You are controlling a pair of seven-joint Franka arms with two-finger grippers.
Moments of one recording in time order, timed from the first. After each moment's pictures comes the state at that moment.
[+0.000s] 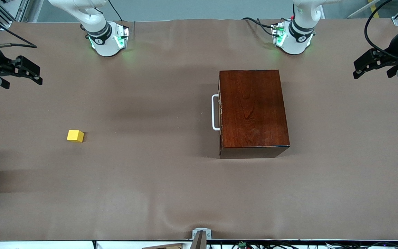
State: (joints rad) left arm 0.15 -0.06 -0.24 -1.52 0.01 1.46 -0.10; right arm 0.01 -0.02 0.05 -1.50 0.00 1.46 -0.08
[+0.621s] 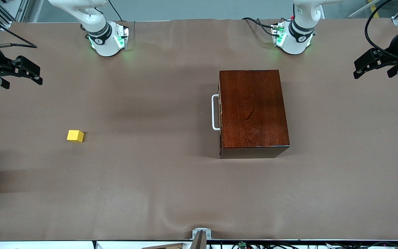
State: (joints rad) left arm 0.15 -0.06 -0.24 -1.51 0.01 1.46 -0.11; right arm 0.01 -0.02 0.05 -1.50 0.00 1.46 -0.08
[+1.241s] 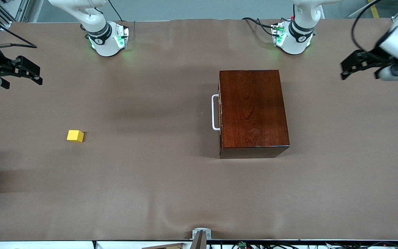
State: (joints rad) left arm 0.14 -0.02 -0.35 -1.51 0.01 1.46 -0.23; right arm 0.01 -0.02 0.05 -1.51 0.00 1.46 -0.08
